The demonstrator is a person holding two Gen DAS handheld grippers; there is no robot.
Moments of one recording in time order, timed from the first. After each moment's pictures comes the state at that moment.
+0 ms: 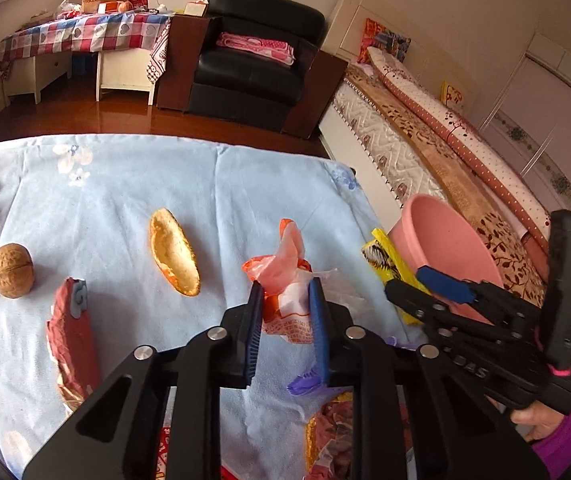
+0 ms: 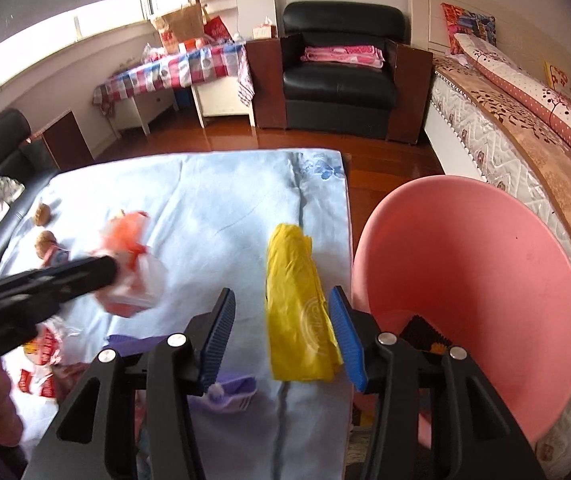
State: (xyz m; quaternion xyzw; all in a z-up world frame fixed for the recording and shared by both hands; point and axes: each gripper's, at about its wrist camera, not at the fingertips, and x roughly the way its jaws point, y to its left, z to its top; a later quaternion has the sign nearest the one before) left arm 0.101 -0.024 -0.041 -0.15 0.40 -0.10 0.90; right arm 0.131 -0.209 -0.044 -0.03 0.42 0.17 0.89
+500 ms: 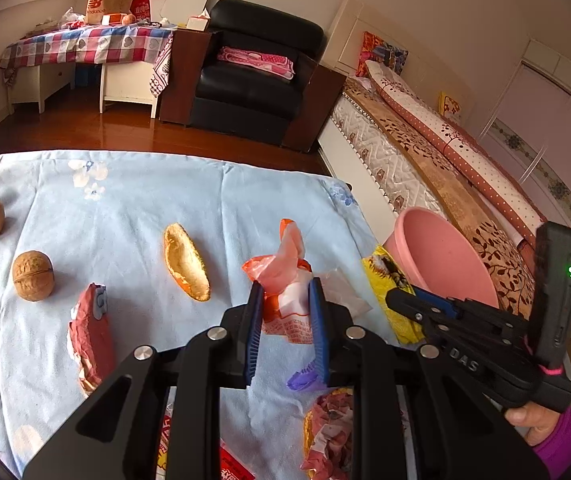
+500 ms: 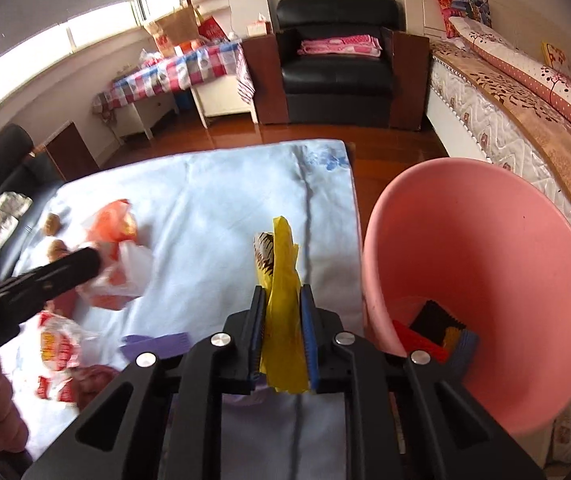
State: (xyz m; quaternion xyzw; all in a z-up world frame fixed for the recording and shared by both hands) left arm 0.087 -0.018 -0.024 -0.15 0.38 -0.10 0.91; right arm 0.121 -0.216 -0.040 0.02 0.42 0.19 0.89
